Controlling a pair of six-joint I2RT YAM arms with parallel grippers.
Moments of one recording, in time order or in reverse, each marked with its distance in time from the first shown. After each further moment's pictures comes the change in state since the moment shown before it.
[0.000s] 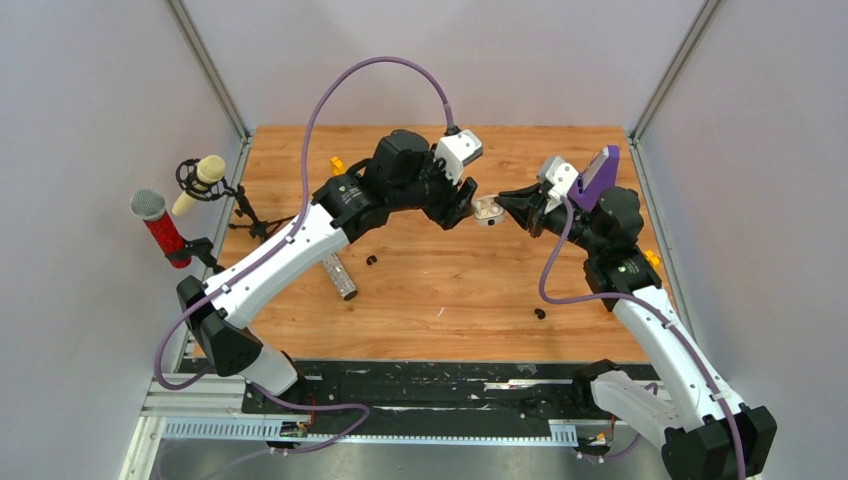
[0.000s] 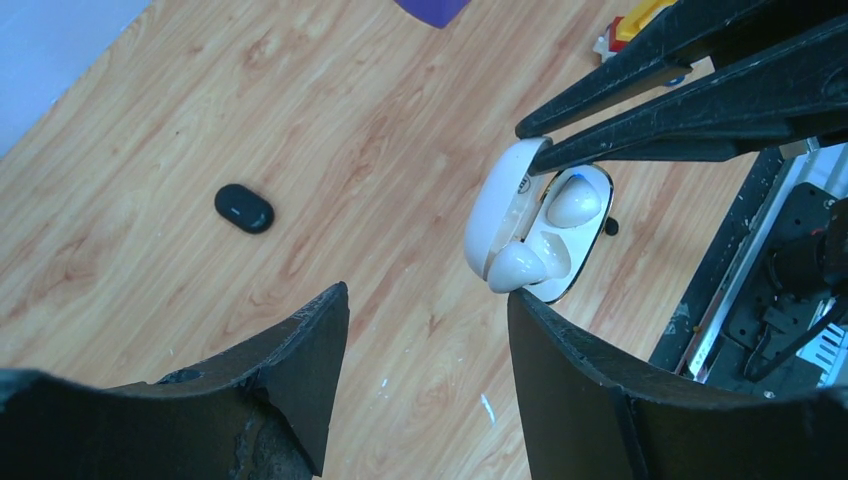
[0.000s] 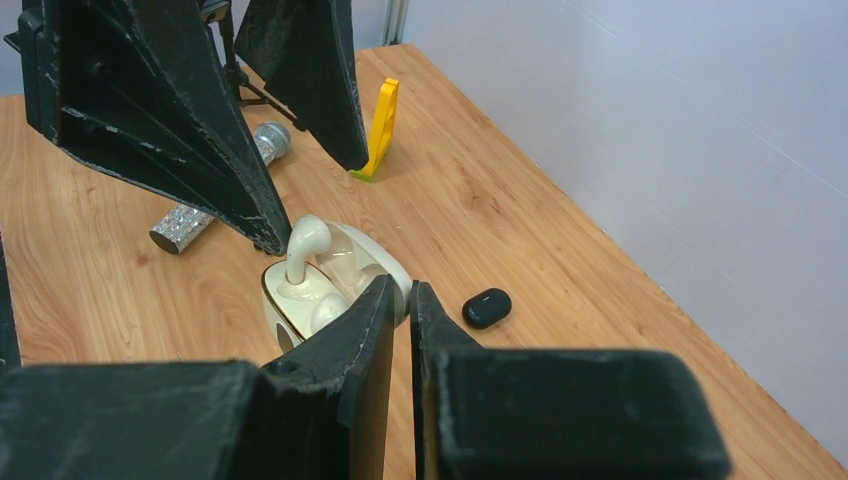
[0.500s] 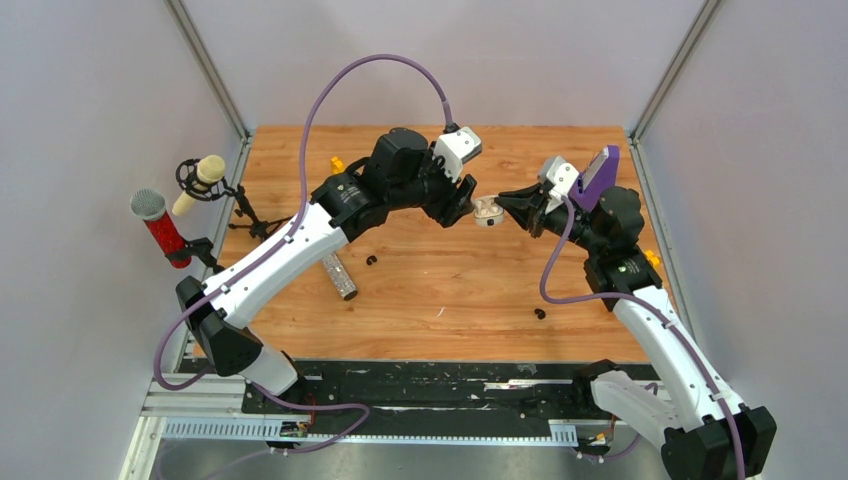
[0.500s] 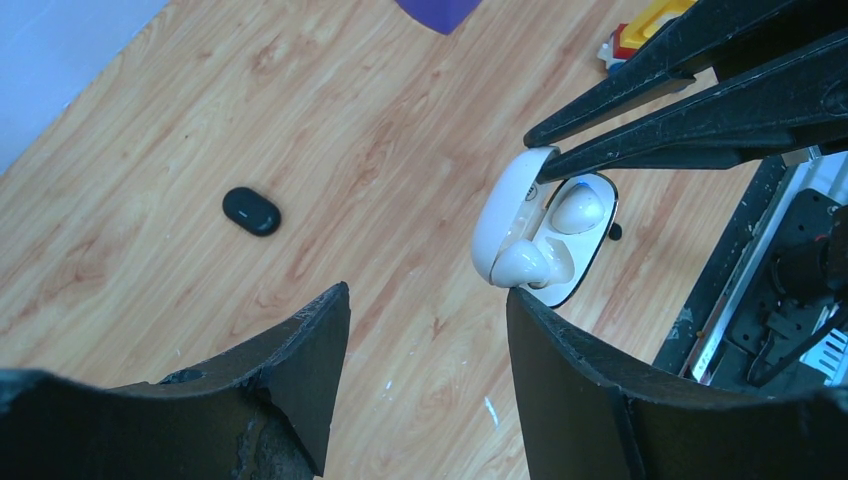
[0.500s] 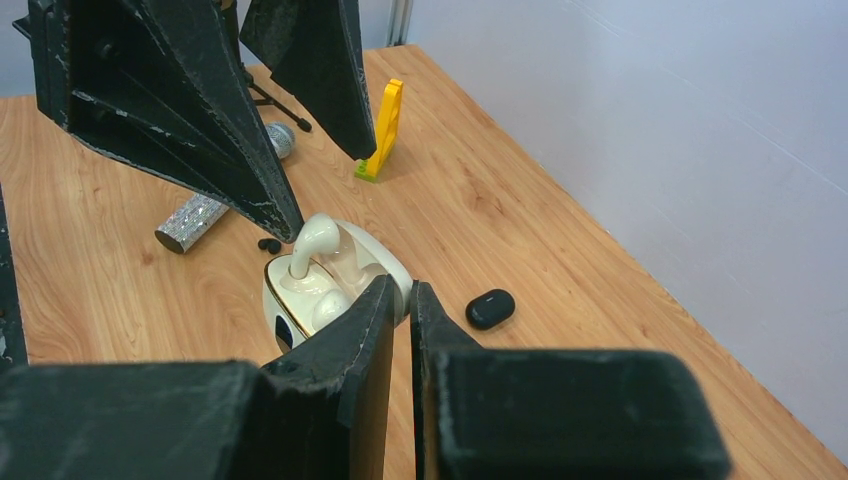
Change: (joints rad) left arm -0.002 0.005 0.022 -0.004 -0.010 0.002; right arm 0.000 0.000 0.000 0.000 -0.015 0.005
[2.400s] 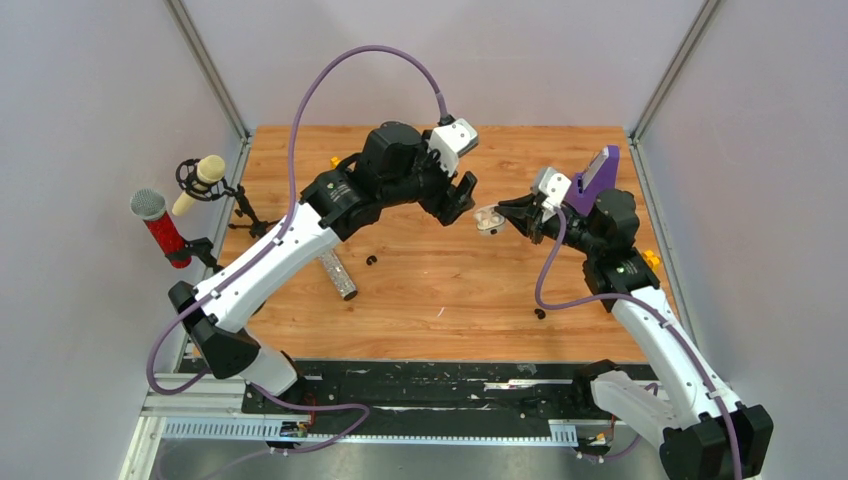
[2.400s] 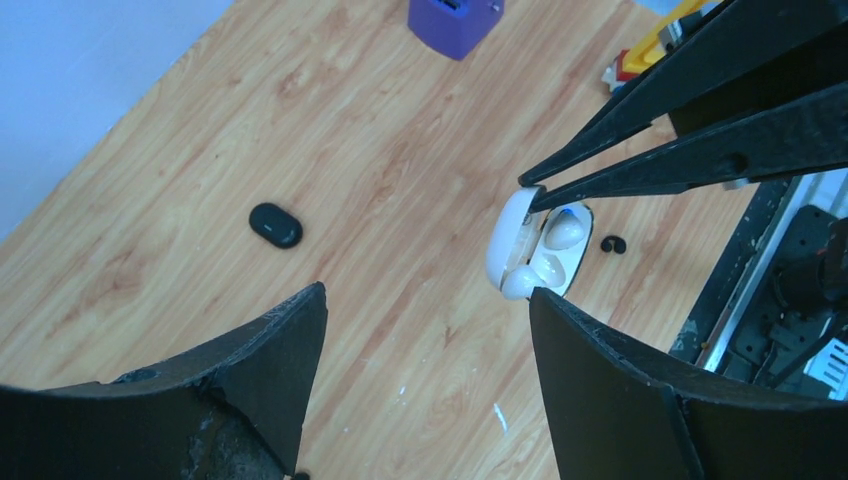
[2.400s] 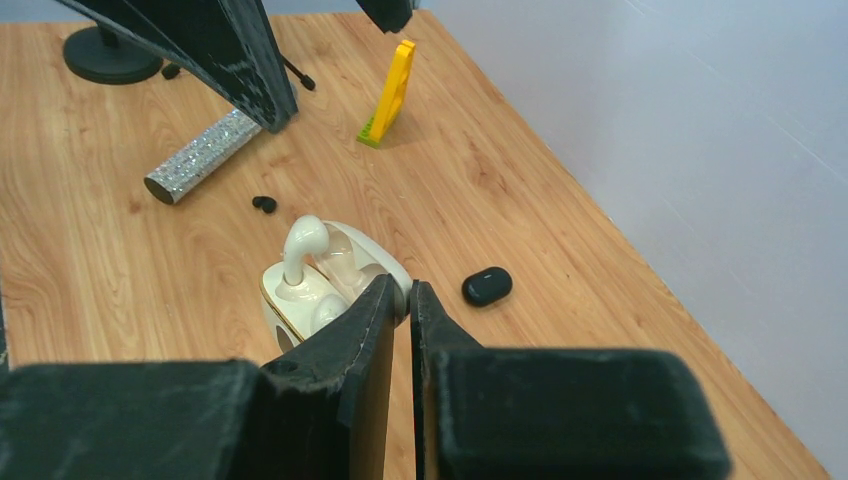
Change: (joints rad) left arm -0.005 -0.013 0.051 -0.032 -0.027 0.021; right arm -0.022 0.001 -0.032 -0.040 -0.056 -0.106
